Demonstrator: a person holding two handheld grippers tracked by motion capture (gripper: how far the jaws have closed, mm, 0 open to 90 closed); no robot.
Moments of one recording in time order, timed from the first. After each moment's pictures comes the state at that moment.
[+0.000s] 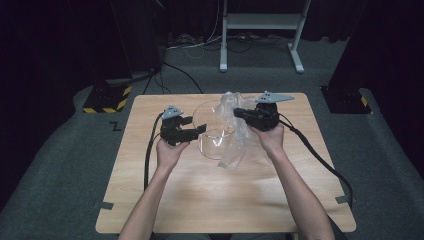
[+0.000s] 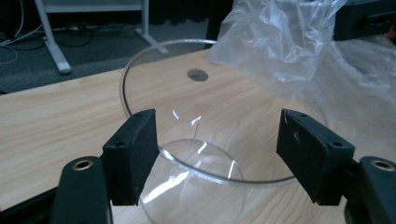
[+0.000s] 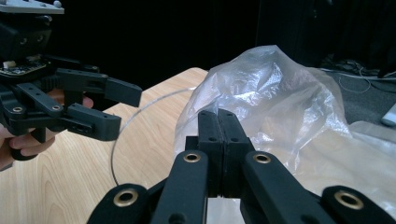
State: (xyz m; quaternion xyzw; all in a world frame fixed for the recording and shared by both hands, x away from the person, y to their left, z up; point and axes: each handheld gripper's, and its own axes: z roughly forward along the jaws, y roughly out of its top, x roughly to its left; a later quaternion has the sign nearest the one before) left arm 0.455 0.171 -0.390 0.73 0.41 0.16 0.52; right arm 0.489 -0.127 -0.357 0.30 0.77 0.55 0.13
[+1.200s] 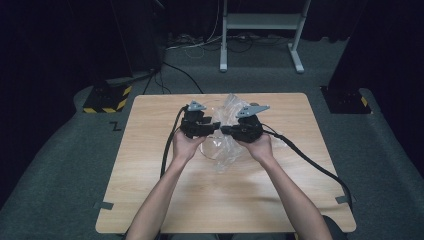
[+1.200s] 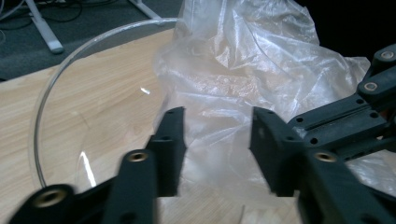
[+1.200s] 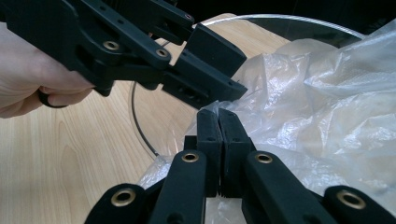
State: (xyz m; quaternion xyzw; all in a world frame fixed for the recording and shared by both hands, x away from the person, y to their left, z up) left arm 0.484 0.118 -0.393 0.79 0.40 0.15 0.44; right arm 0.485 -0.093 -0.400 0.25 0.83 0.48 0.09
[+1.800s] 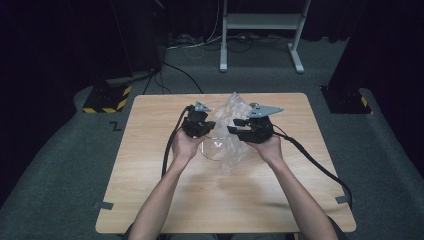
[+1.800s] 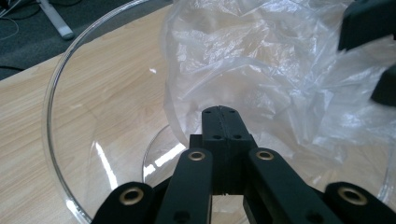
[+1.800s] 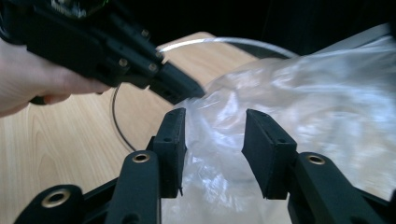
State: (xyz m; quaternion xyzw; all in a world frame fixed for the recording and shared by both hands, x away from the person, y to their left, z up) left arm 0.485 0.114 -0.392 0.82 0.39 0.16 0.38; right arm 0.473 -0.120 -0.387 0.26 0.81 0.50 0.14
